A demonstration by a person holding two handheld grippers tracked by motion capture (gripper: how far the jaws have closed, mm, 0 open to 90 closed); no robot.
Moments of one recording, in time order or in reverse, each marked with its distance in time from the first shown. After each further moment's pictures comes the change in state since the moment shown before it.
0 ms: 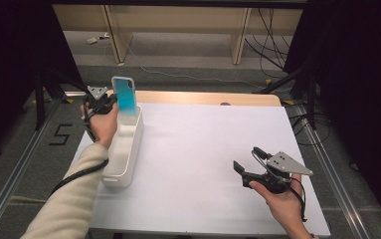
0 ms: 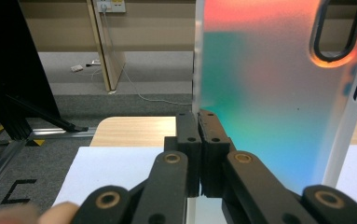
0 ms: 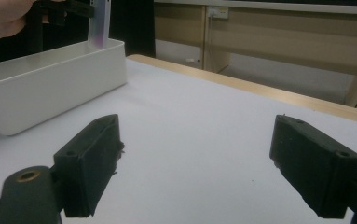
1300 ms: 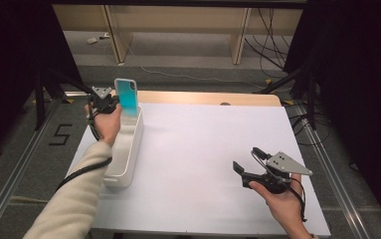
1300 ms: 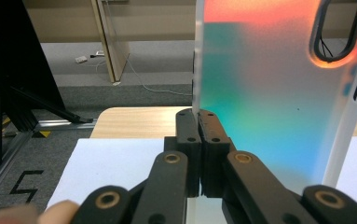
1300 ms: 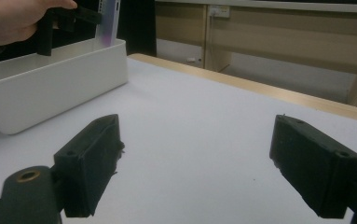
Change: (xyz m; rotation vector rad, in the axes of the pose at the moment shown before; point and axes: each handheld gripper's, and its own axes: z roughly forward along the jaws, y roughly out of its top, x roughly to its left) left arm -0.003 -0.007 0.016 0.045 0.026 0.013; right arm 0.000 -0.001 0.001 -0.009 0.000 -0.007
